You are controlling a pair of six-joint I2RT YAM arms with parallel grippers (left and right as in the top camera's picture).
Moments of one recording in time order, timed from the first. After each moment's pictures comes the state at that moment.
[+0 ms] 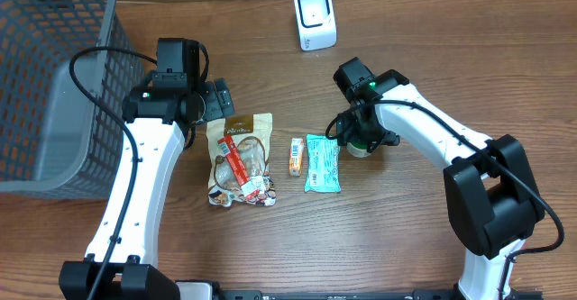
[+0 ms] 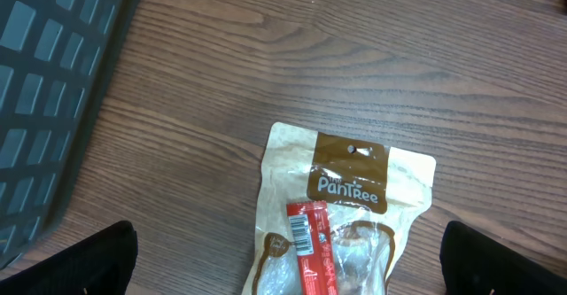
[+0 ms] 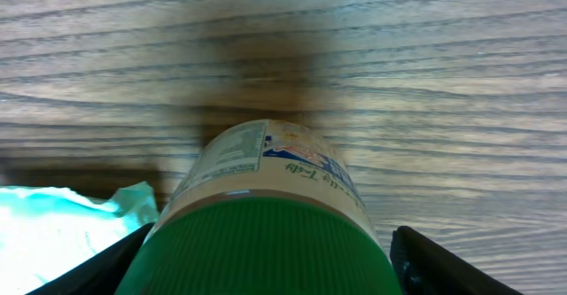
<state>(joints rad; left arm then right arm) -0.05 1.52 1.35 -0.92 -0.18 -0.34 0.51 2.01 1.48 -0.98 0.07 0.51</state>
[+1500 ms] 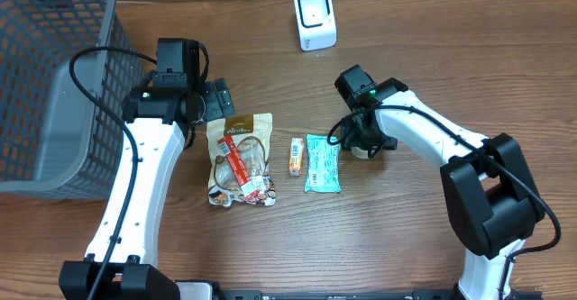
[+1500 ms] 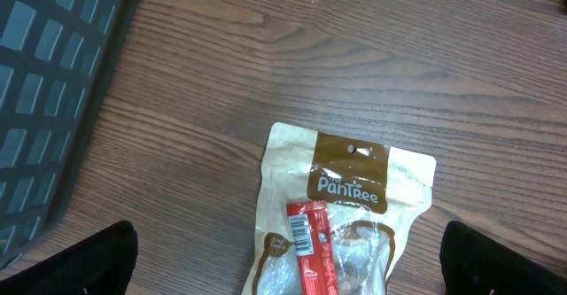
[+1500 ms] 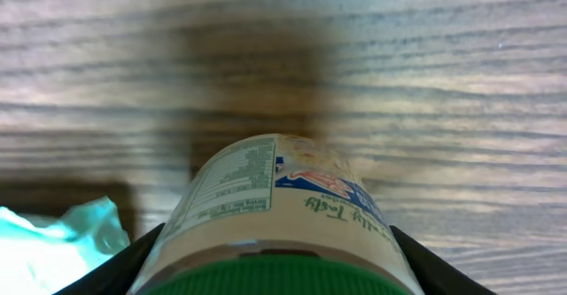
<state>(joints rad) -0.05 1.52 1.35 -0.92 -0.18 -0.34 0.51 2.01 1.40 -0.90 0.07 0.51</state>
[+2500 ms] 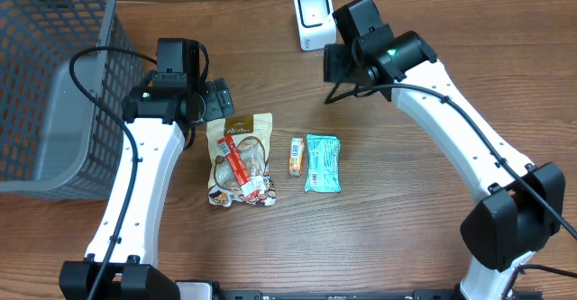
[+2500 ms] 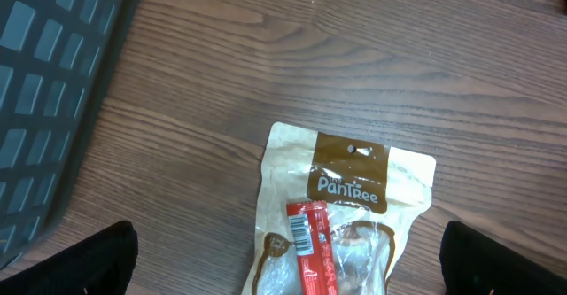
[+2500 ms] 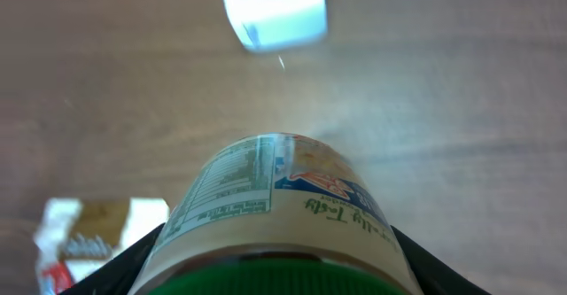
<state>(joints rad) -0.05 1.52 1.35 -0.92 -0.18 -0.34 0.50 1.92 1.82 -0.83 0.08 0.46</state>
